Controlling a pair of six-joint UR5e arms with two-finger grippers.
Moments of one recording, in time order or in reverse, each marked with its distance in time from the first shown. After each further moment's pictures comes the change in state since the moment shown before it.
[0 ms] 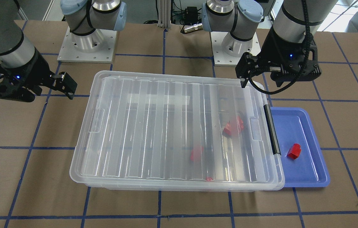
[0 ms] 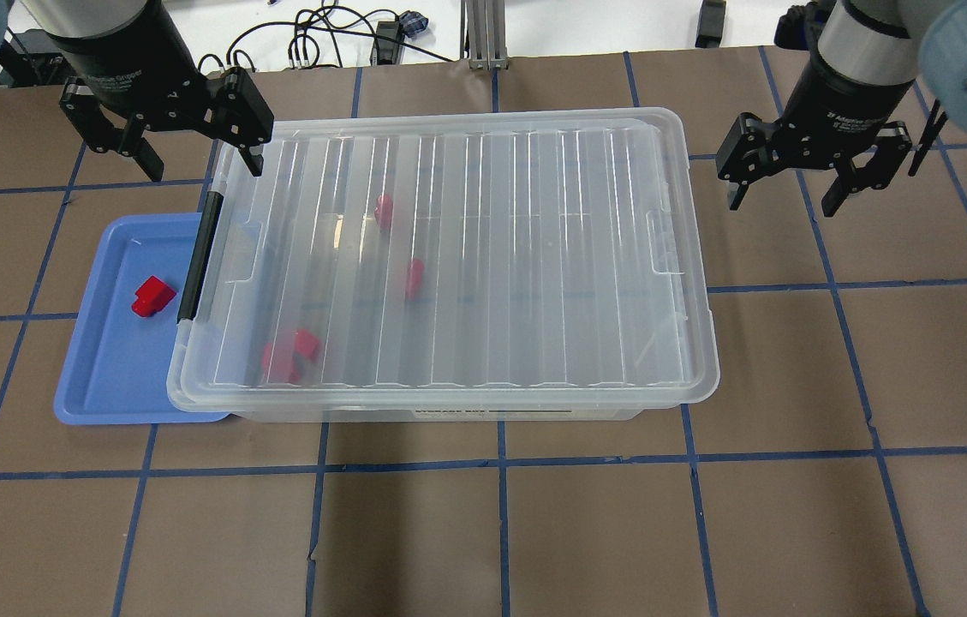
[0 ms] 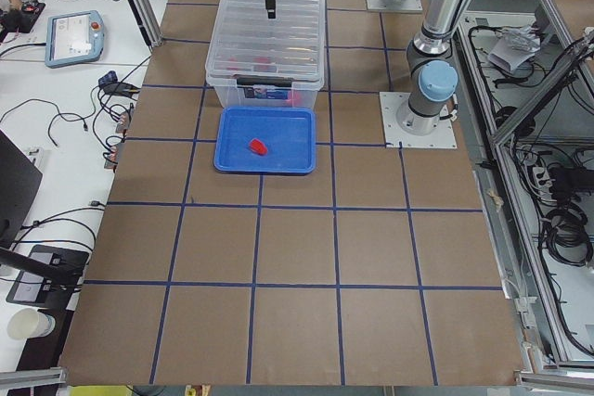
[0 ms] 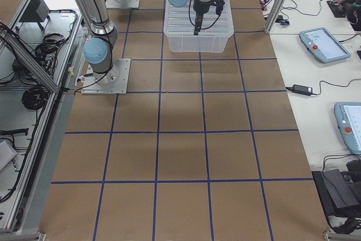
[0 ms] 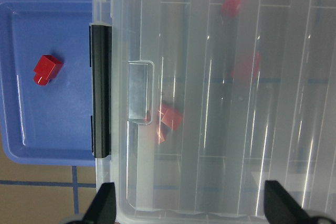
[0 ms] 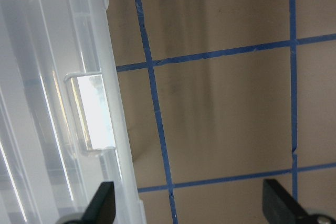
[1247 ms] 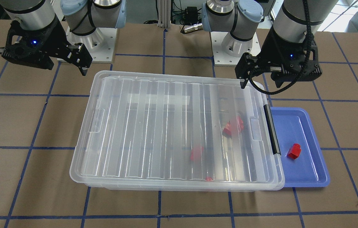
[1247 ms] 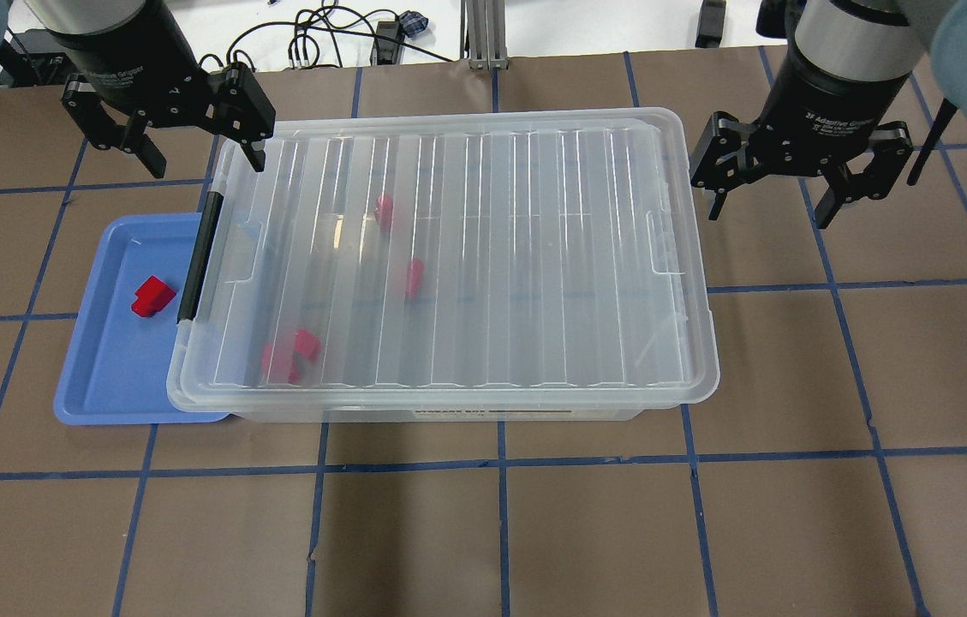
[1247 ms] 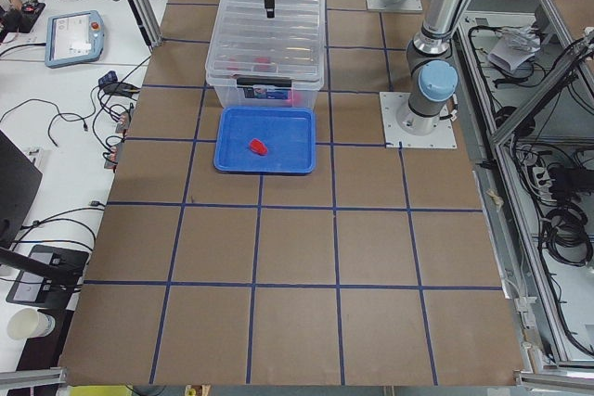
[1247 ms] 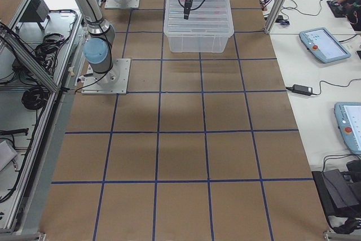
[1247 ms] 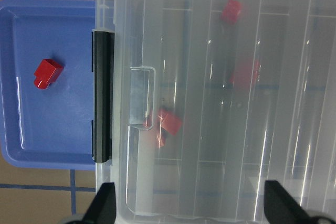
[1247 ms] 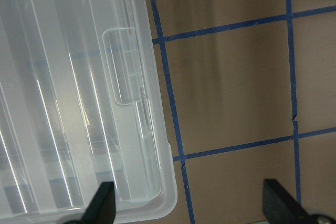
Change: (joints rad) left arm -0.001 -0.003 0.003 0.010 -0.008 -0.006; right arm 0.094 -0.070 -0.021 0.070 -0.032 0.111
